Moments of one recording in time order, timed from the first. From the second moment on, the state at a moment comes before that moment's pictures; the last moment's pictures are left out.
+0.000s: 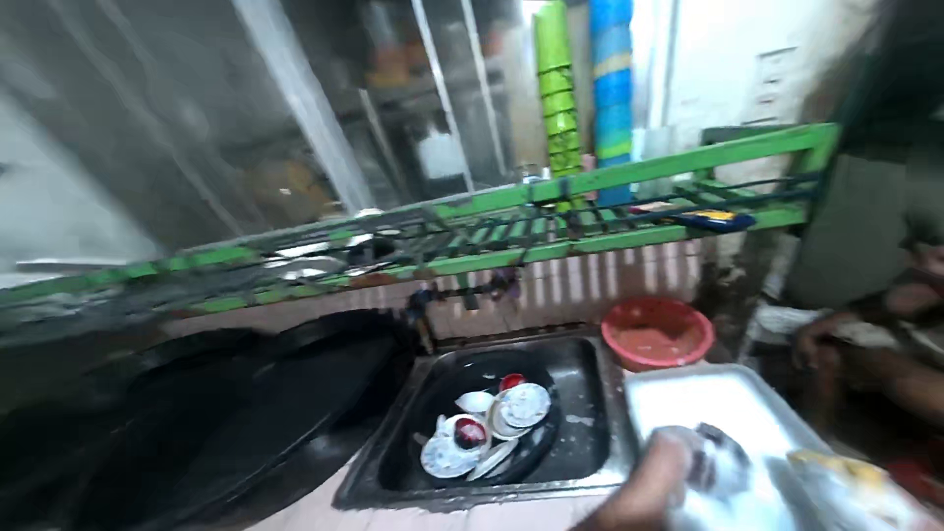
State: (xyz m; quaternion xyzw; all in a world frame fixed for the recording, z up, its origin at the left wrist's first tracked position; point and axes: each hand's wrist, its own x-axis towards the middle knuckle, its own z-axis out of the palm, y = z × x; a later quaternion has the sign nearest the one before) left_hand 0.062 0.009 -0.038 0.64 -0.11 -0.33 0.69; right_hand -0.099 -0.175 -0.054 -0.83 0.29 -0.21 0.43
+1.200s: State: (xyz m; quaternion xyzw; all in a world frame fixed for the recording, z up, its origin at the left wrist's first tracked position) left_hand 0.039 0.035 -0.006 0.57 -0.23 -0.38 0.69; right_hand -0.022 -0.129 0.039 -0.84 0.21 -0.07 0.50
